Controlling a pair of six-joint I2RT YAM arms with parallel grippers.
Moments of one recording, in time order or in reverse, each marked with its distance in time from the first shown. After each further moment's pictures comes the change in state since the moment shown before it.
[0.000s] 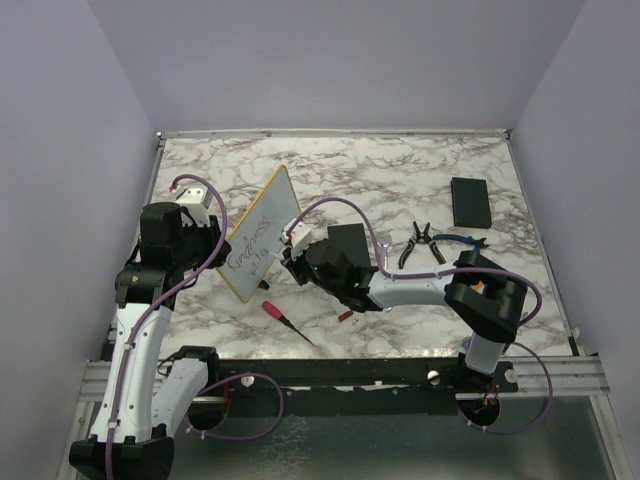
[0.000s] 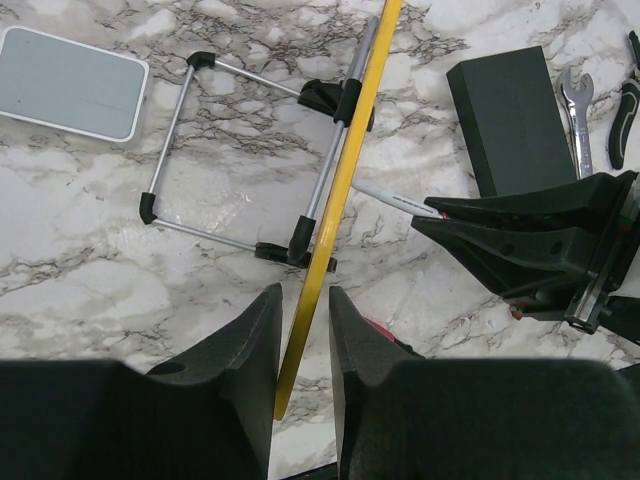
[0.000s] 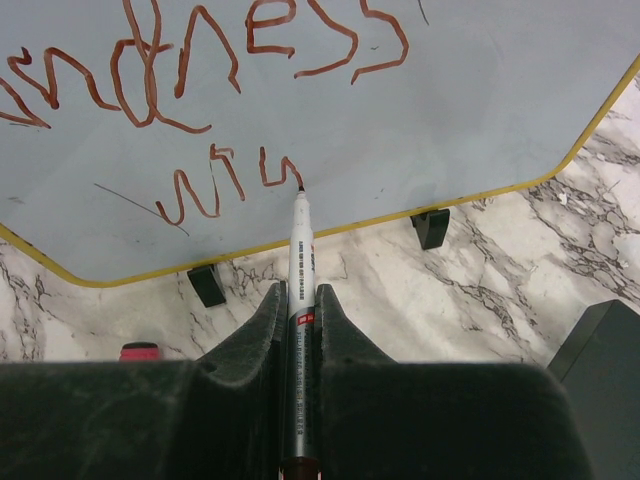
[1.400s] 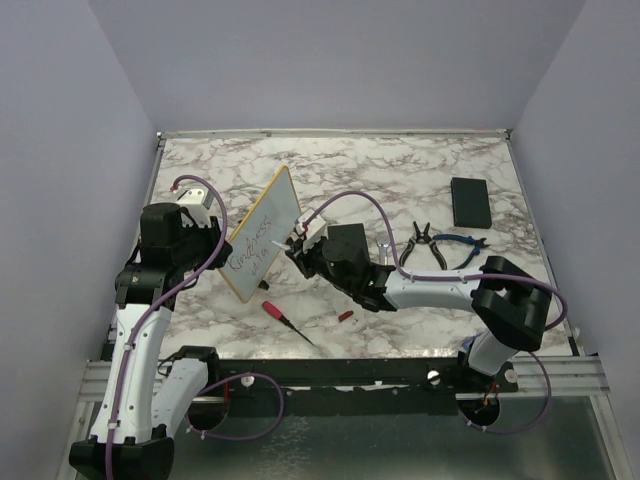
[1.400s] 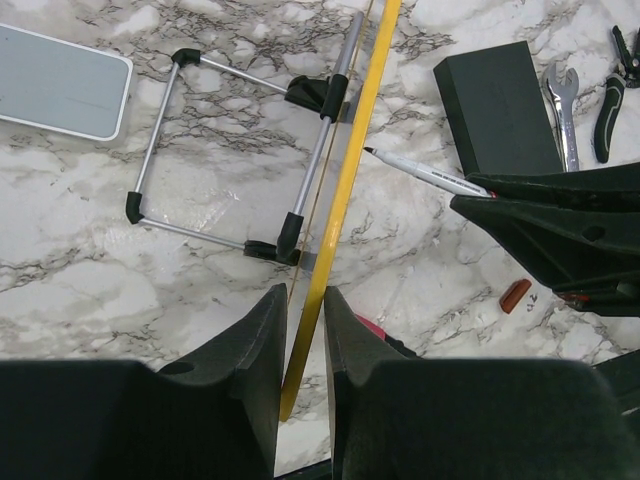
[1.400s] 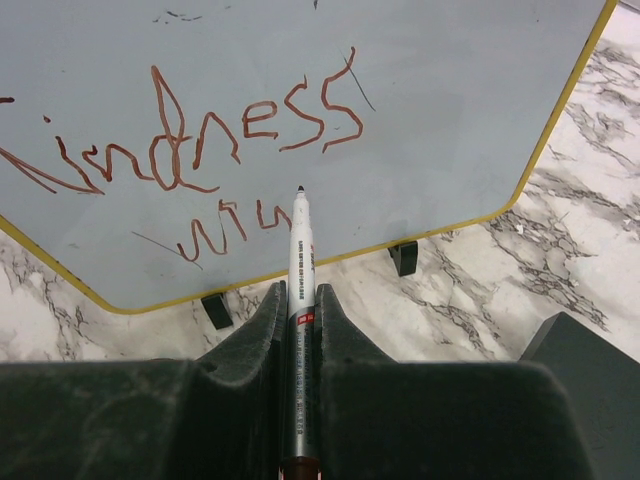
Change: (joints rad) left arm 0.000 -0.004 -0.002 -0.004 0.025 0.005; right arm -0.018 -0.129 -0.061 0.035 0.008 0.003
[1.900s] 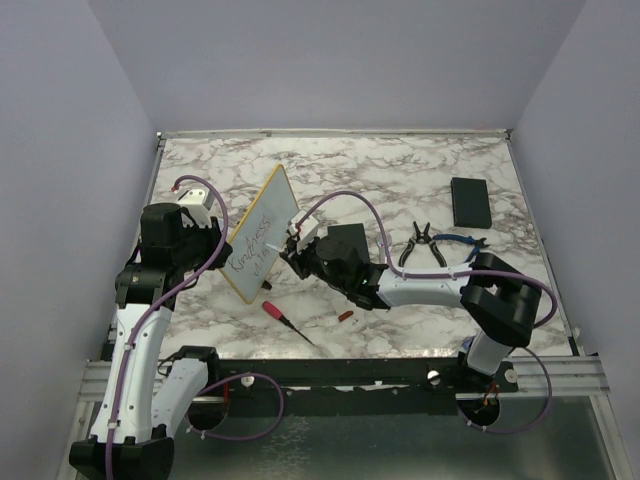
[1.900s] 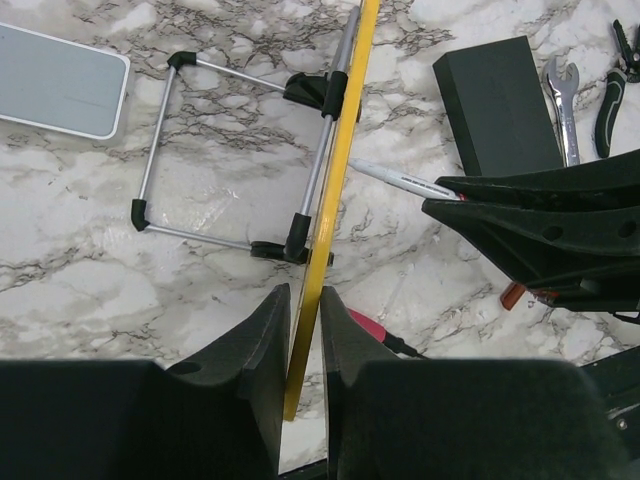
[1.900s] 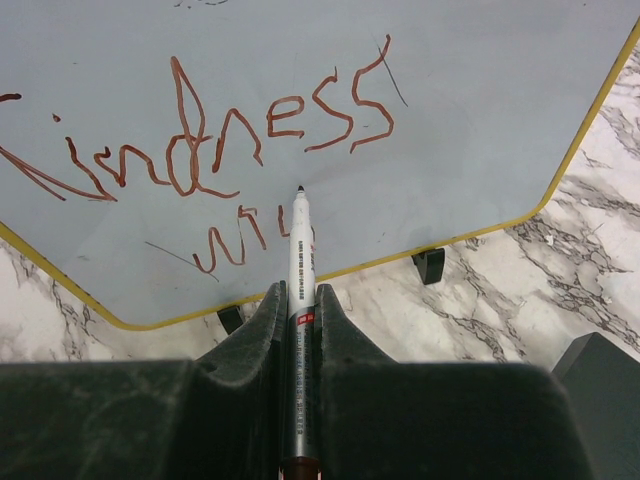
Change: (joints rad) left arm 0.000 0.000 -0.002 -0.003 0.006 0.006; right arm -0.001 0.056 0.039 0.007 -0.042 -0.005
